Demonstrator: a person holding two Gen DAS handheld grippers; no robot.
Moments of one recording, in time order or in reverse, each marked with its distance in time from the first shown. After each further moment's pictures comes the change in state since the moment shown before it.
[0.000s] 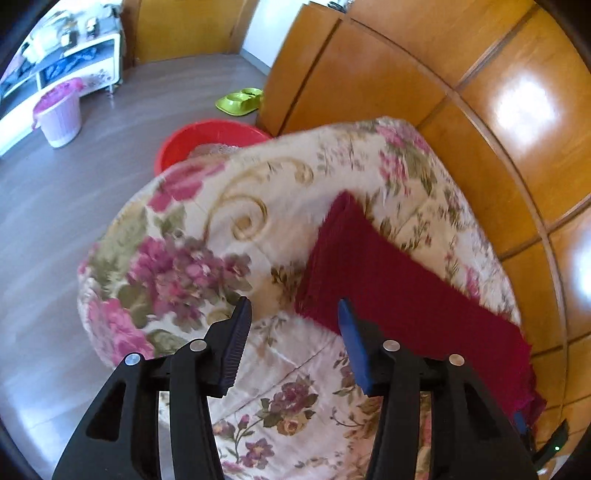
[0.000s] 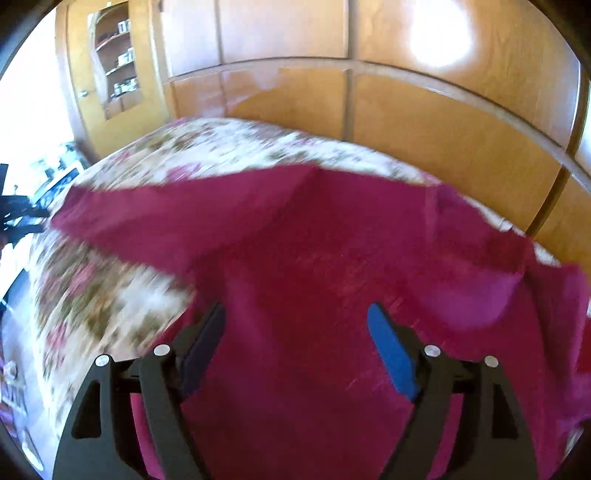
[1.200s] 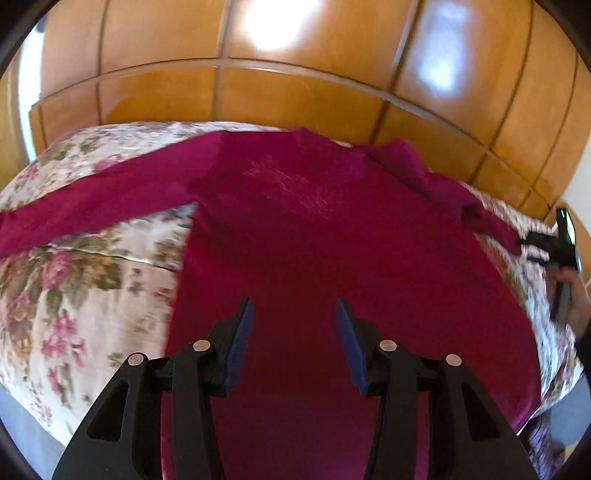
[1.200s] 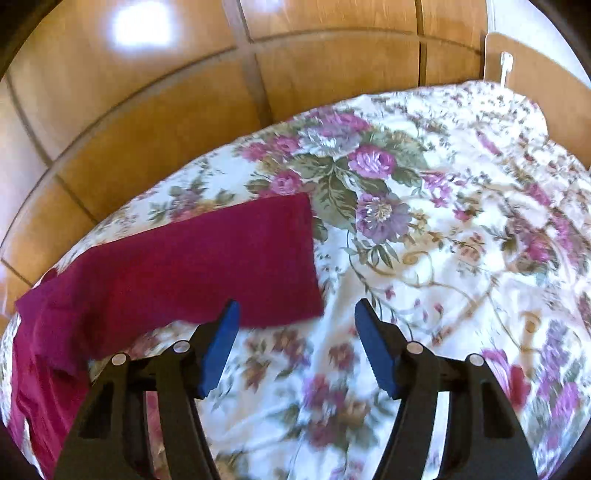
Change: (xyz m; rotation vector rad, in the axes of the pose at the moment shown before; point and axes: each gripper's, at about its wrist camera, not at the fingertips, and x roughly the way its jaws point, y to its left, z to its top) left arm -0.059 -0.281 -0.324 0.809 -0.016 -0.368; right arm -0.211 -0.384 -0.223 0.949 -0.013 -0.563
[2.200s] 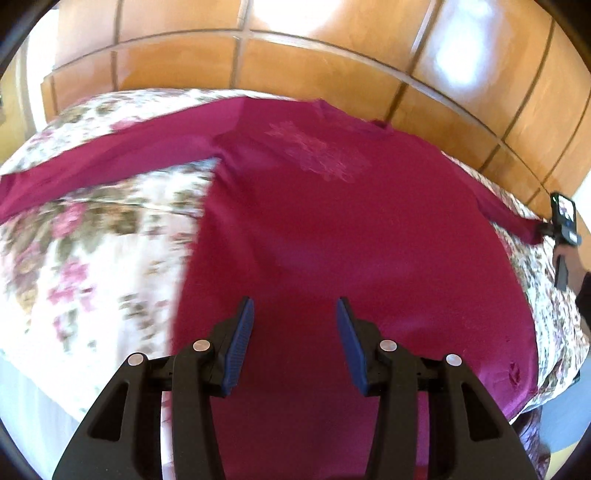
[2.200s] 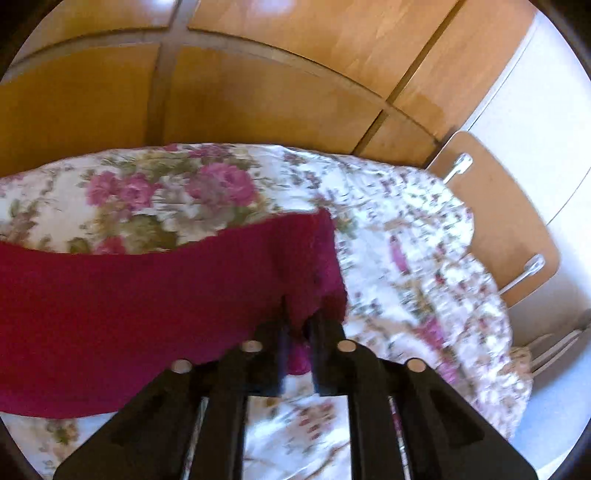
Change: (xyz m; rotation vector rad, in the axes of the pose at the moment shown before) left arm -0.021 0.026 -0.022 -0.083 0.078 0.035; right arm 0.033 -0.051 0.073 -0.261 -0.108 -0.472
